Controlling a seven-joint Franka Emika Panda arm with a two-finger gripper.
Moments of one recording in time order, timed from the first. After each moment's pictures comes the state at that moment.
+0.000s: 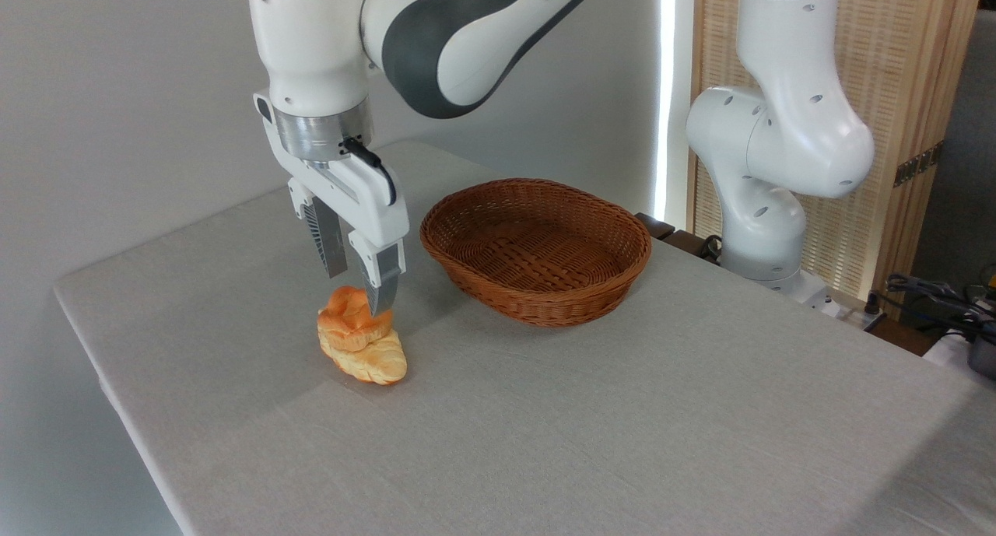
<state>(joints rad) -0.03 0.01 -0.19 -1.90 -0.21 1.95 0.61</state>
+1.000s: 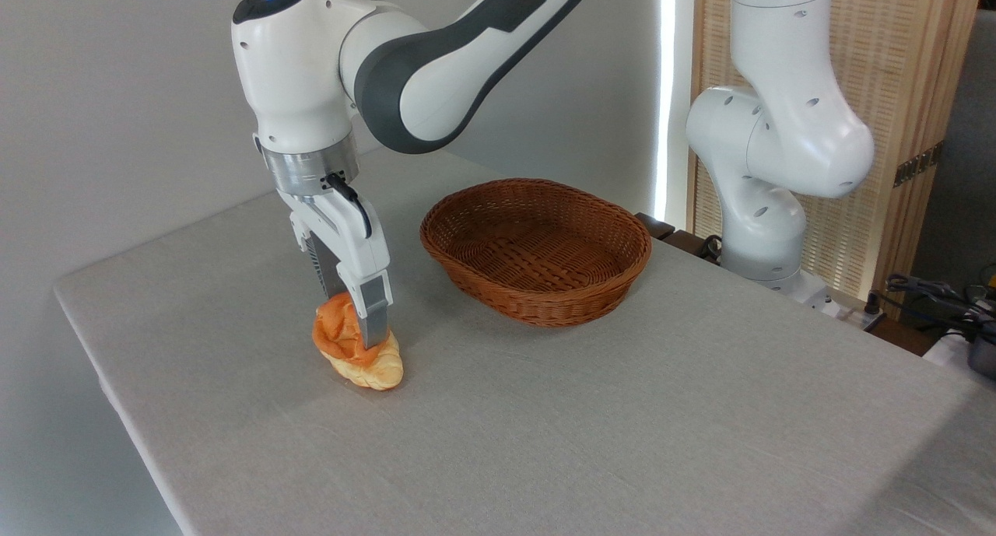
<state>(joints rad) -0.04 0.09 -0.23 -1.90 -0.11 2.01 0.62</state>
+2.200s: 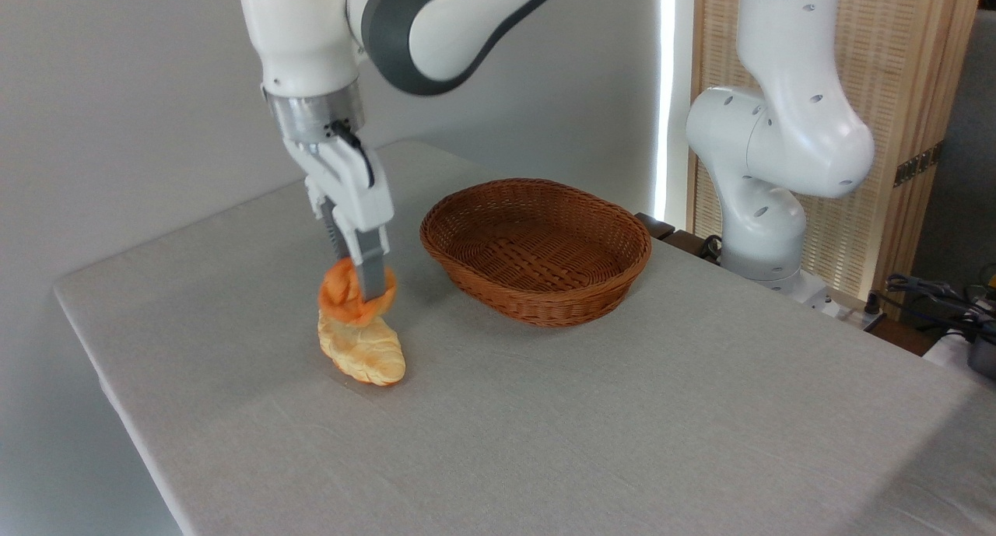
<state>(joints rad) -0.03 -0.01 -0.23 -1.88 -0.11 1.88 0.65</state>
